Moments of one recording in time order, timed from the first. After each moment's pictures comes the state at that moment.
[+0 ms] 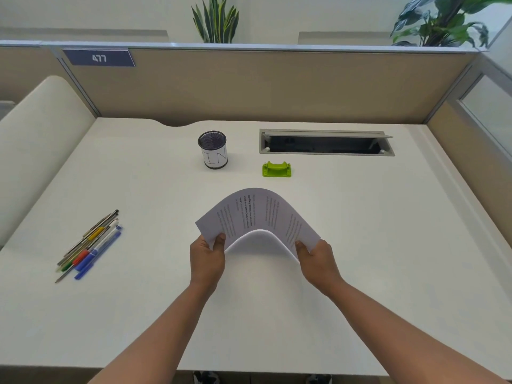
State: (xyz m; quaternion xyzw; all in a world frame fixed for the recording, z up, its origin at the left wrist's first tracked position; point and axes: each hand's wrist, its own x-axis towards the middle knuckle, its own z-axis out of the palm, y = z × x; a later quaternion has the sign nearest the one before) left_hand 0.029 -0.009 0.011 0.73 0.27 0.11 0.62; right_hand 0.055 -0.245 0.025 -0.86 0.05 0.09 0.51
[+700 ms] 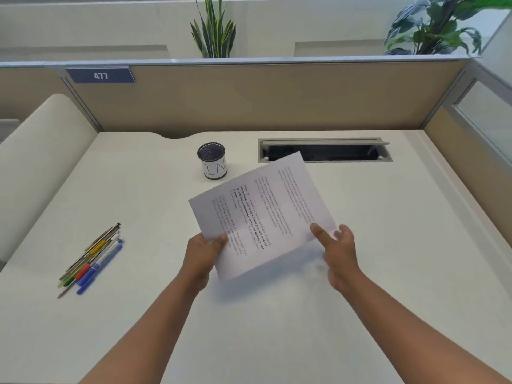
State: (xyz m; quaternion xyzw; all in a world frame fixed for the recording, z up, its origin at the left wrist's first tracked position) left_hand 0.058 0.014 0.037 0.64 0.28 -0.02 0.72; right_hand 0.085 -0.268 0.046 -0.64 0.28 0.08 0.71
